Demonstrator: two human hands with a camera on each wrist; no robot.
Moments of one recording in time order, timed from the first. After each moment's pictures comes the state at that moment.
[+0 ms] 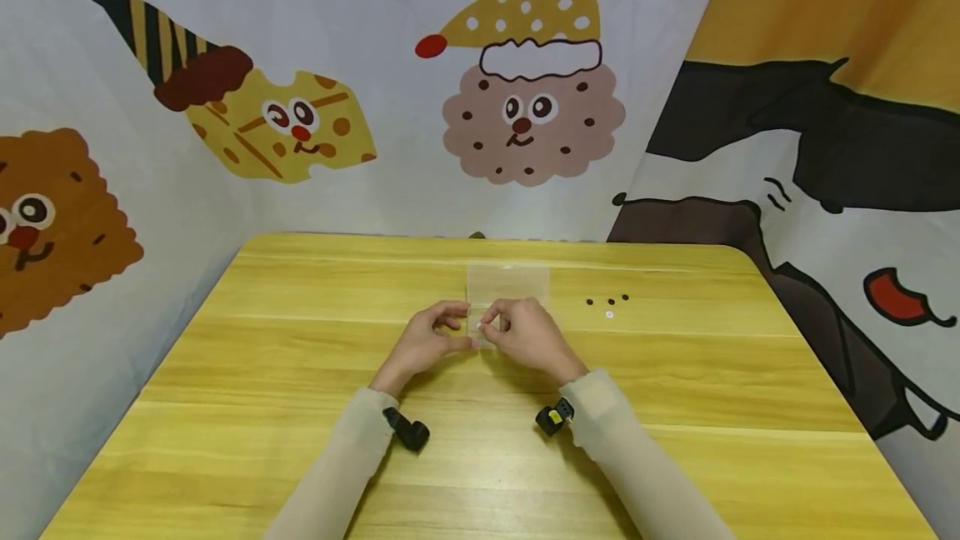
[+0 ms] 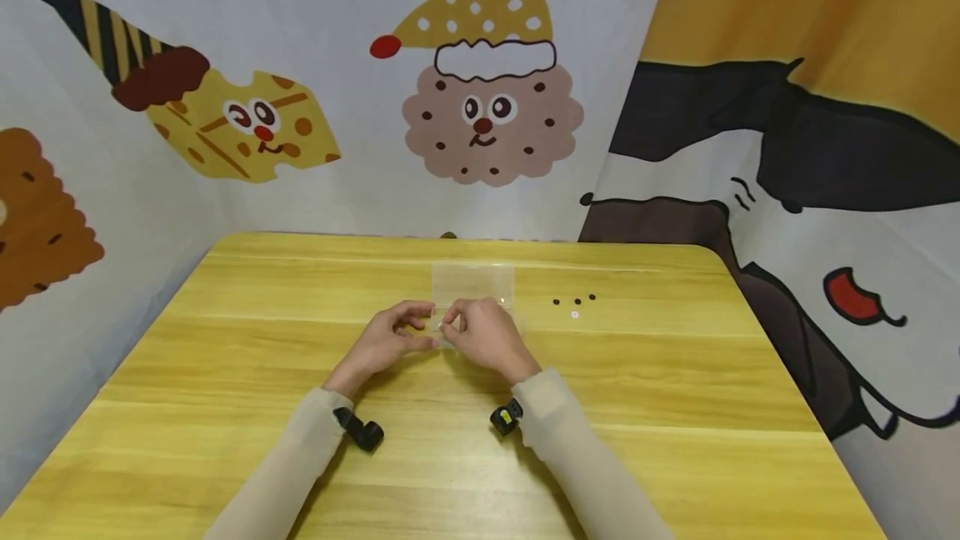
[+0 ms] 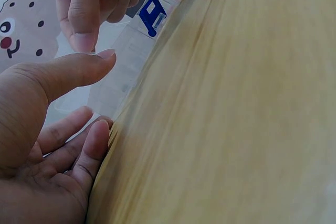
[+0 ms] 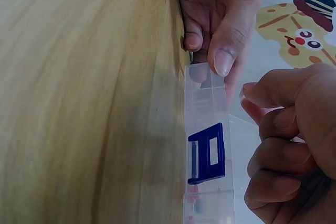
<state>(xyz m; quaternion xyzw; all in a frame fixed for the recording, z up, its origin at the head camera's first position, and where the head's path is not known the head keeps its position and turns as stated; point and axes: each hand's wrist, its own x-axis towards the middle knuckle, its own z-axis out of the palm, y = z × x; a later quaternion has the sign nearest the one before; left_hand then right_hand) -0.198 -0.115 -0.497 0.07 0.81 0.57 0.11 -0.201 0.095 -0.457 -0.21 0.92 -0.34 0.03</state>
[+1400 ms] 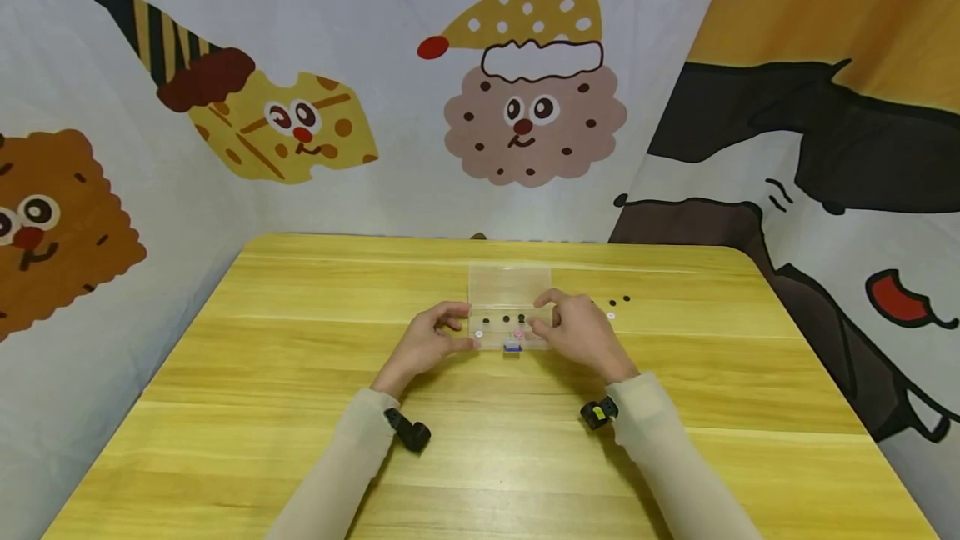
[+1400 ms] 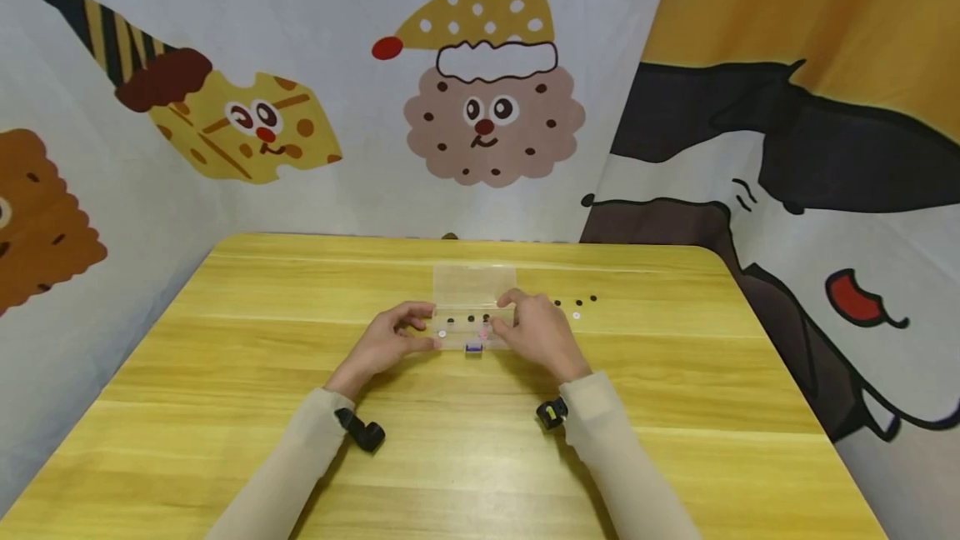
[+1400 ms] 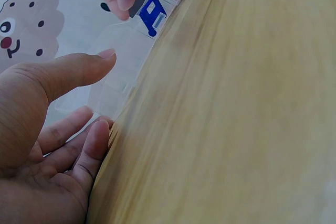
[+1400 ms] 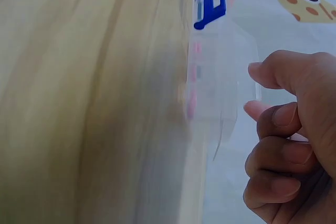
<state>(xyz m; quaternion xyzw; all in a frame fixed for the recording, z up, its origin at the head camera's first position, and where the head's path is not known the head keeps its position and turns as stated) -0.198 -0.113 -0.496 0.07 0.80 0.58 0.11 -0.205 0.161 -0.456 -0.16 0.95 -0.28 0.01</state>
